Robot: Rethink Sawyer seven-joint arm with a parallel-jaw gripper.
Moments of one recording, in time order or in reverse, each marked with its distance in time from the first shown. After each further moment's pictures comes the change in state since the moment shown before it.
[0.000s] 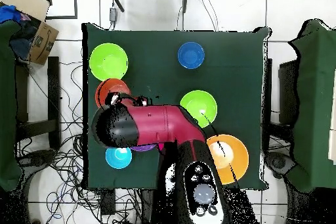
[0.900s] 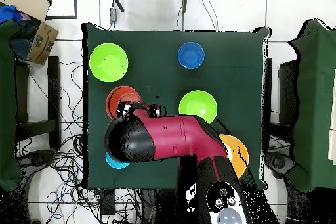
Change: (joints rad) arm -0.150 -0.124 0.122 0.109 -0.083 0.055 0.000
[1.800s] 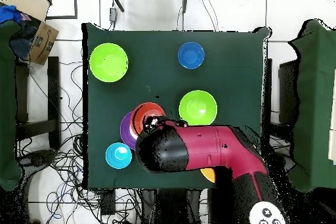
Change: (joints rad) arm -0.224 -0.085 0.146 0.083 -0.085 0.161 -0.019
